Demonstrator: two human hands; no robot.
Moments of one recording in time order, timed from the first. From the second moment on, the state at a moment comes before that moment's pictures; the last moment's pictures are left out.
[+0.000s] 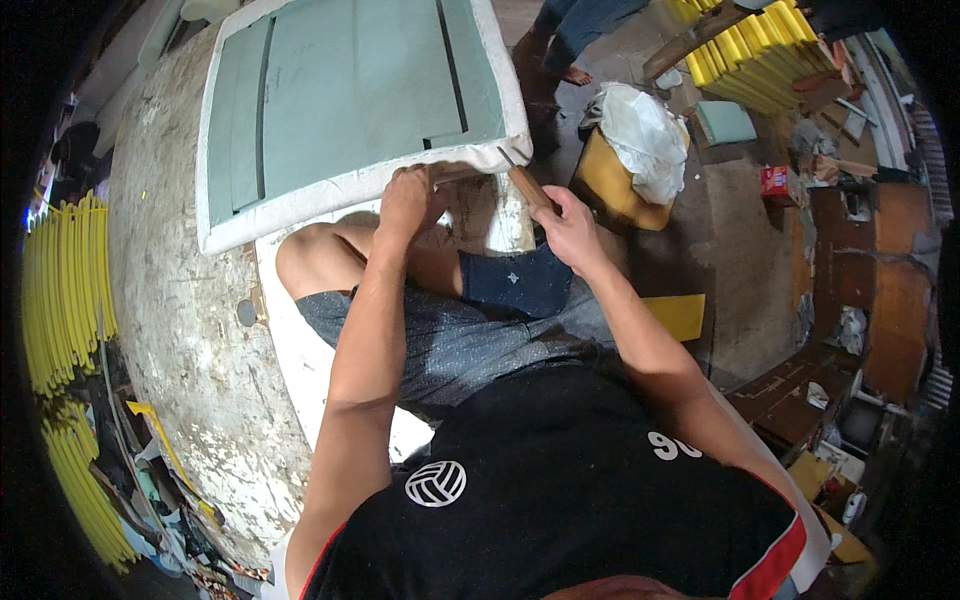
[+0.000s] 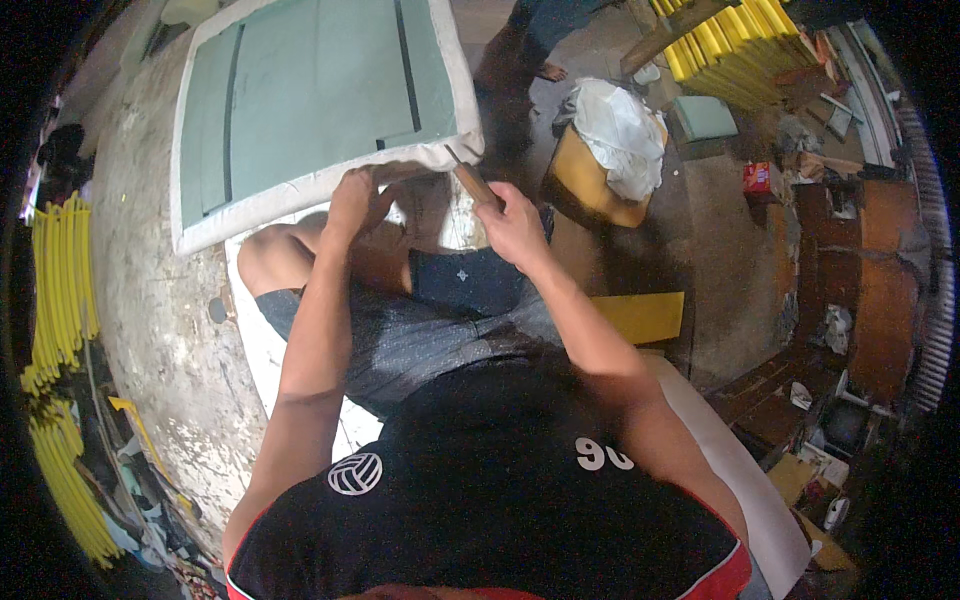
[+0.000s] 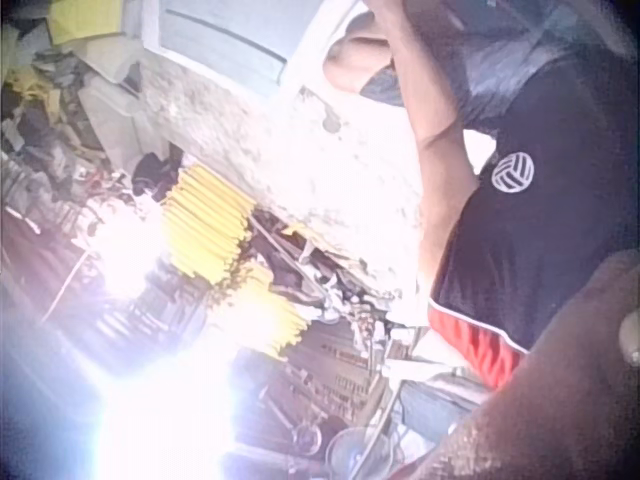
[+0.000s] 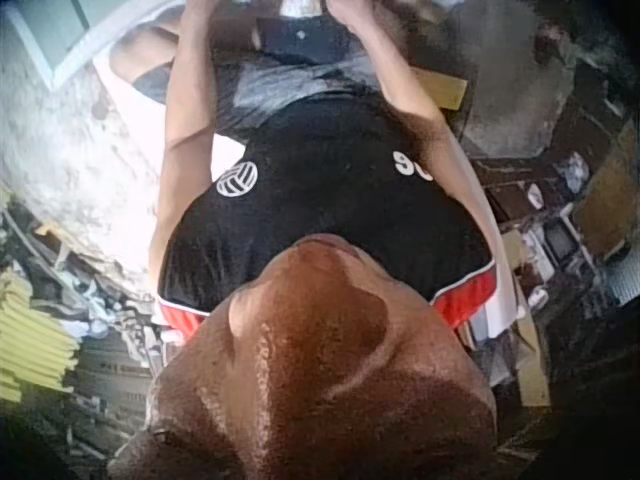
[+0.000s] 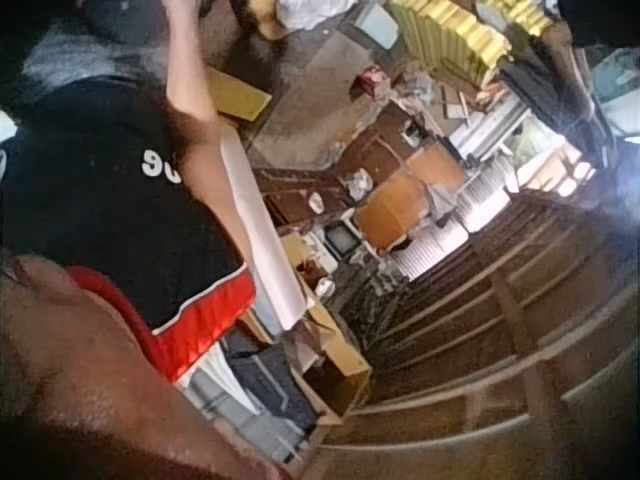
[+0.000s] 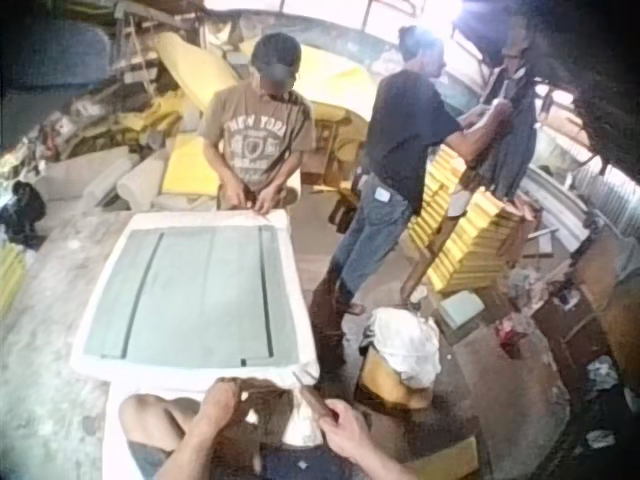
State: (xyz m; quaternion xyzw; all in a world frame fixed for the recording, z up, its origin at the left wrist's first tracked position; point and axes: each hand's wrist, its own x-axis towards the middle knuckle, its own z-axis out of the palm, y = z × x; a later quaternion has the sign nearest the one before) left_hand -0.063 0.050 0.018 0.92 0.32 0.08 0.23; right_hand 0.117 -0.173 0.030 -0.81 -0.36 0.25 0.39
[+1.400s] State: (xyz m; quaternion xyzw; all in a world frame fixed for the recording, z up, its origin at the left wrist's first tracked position) left_hand -0.028 0.059 -0.032 0.88 0.44 0.11 0.16; right_hand 0.100 -0.081 0.096 -0.81 -0.22 0.46 0.29
